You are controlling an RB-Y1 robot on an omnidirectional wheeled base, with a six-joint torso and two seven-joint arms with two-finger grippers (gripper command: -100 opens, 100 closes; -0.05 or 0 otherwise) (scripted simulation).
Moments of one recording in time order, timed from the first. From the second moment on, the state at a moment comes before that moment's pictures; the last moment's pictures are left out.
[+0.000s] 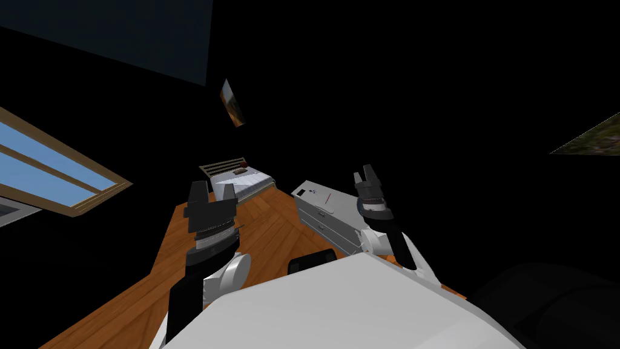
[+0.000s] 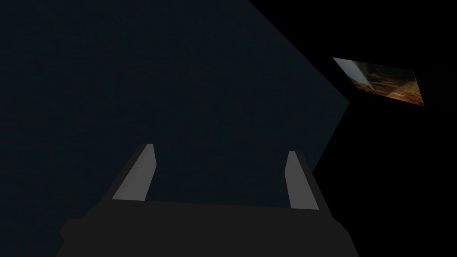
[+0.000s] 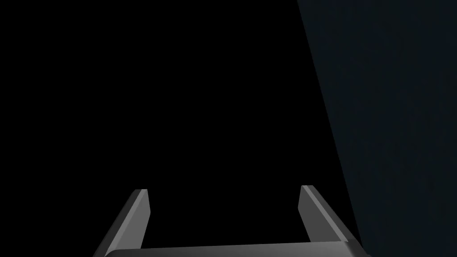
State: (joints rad) left arm 0.47 0.05 -0.02 -2.40 0.07 -0.51 -0.16; right arm 0.54 -0.04 -0.06 -2.39 0.05 -0.44 0.05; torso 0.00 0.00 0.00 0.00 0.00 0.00
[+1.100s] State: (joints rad) left arm 0.47 0.05 -0.02 -2.40 0.07 -0.51 -0.16; right arm 0.63 -0.23 0.14 -2.14 0.02 -0.47 0.08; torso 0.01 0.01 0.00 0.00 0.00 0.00
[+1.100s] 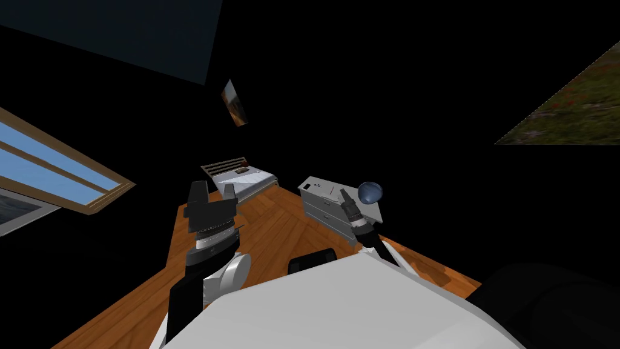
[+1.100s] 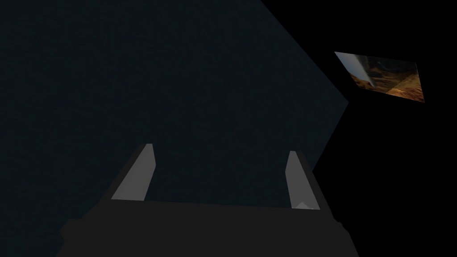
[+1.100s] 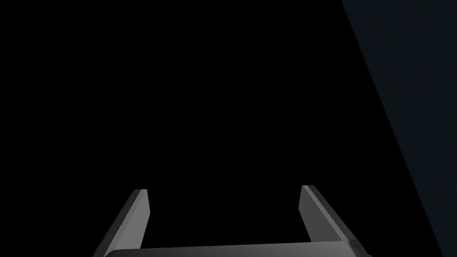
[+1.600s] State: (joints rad) left arm 0.47 0.05 -0.02 -2.40 0.07 -0.51 -0.16; right arm 0.68 -0.33 0.22 -2.01 0.02 -0.50 0.09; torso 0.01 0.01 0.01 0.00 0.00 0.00
